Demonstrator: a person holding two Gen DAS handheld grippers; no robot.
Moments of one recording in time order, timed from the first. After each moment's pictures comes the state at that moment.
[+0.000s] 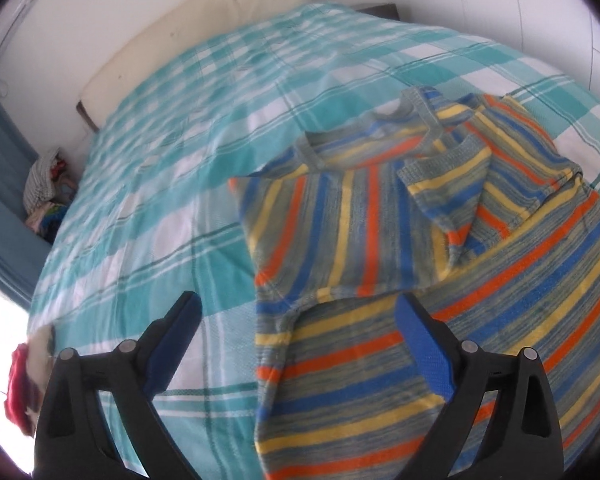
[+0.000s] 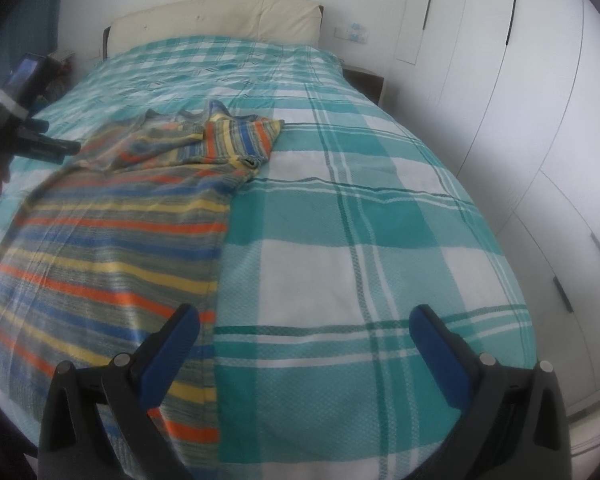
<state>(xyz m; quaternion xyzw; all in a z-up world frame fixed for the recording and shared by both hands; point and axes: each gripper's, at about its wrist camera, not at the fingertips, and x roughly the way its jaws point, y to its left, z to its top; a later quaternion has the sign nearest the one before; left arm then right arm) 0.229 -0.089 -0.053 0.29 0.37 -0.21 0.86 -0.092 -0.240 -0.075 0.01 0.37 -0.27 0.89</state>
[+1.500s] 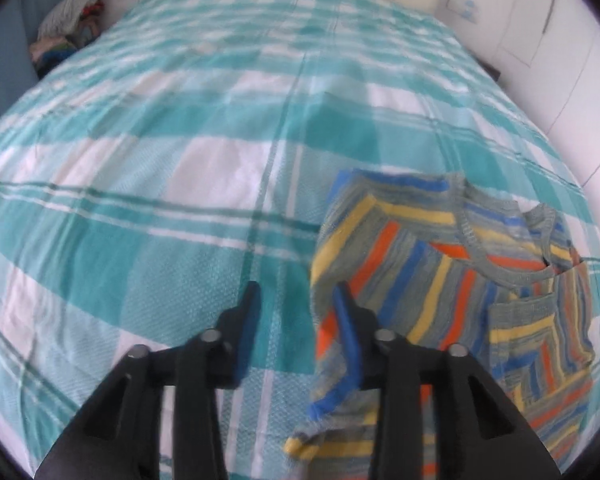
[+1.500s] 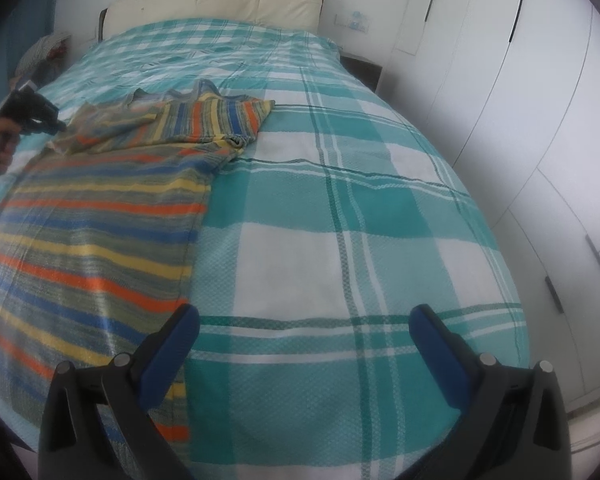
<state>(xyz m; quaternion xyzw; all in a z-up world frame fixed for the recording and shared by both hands) 0.351 -0.021 -0.069 0.03 0.45 -0.17 0.88 -0.087 -0.254 -0.085 0.00 0.40 -0.28 0.87</state>
